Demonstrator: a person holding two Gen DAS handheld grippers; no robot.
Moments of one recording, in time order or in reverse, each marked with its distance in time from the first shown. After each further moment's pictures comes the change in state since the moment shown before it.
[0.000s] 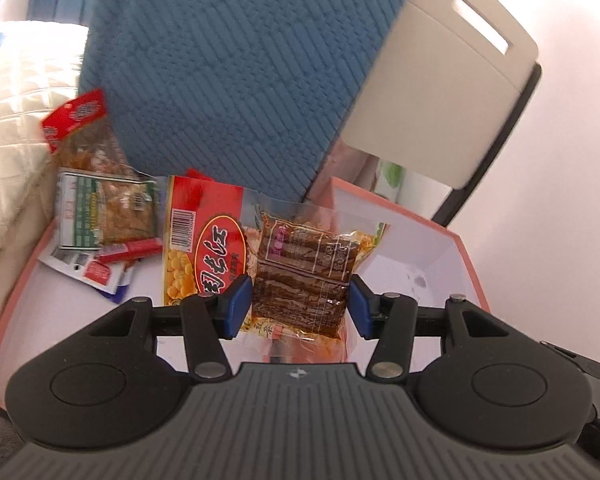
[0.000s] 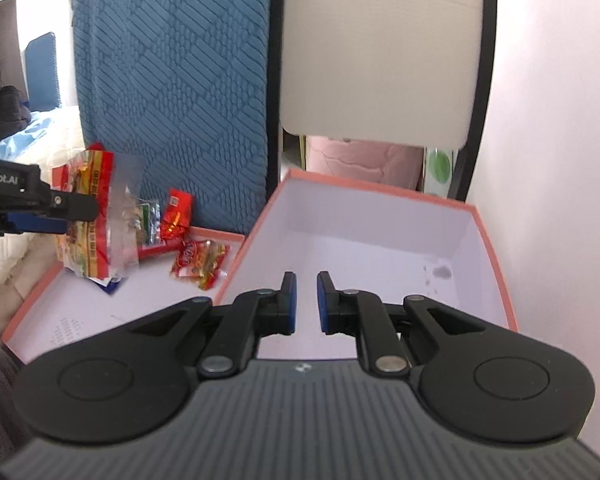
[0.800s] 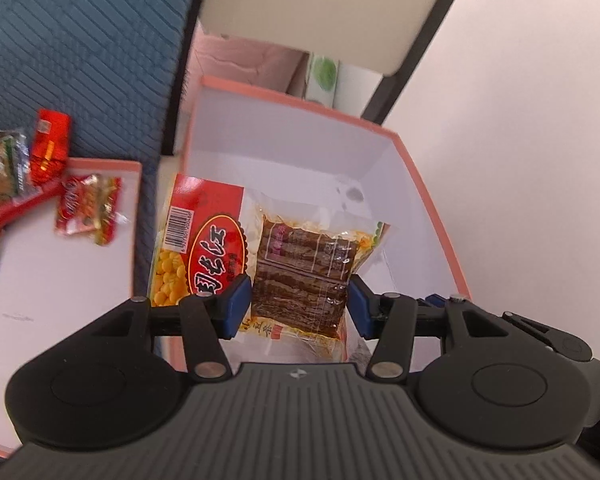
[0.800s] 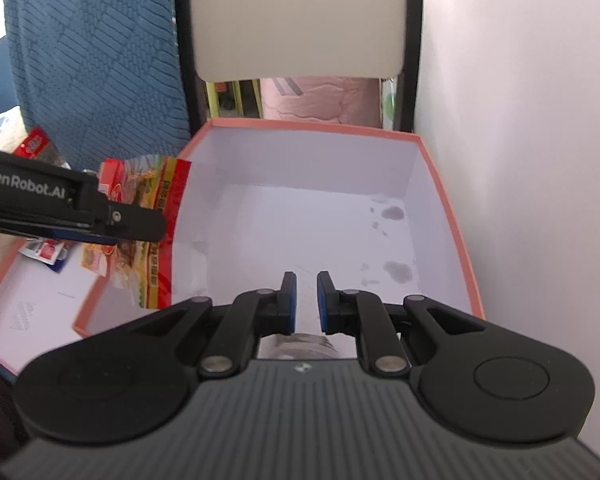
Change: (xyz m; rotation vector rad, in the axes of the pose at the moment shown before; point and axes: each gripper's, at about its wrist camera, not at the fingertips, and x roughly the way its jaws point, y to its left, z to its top) left arm 0.109 -0.111 -0.030 0.136 0.260 -0.116; right arm 0.028 -0.072 -0.034 0.100 0.110 -0.062
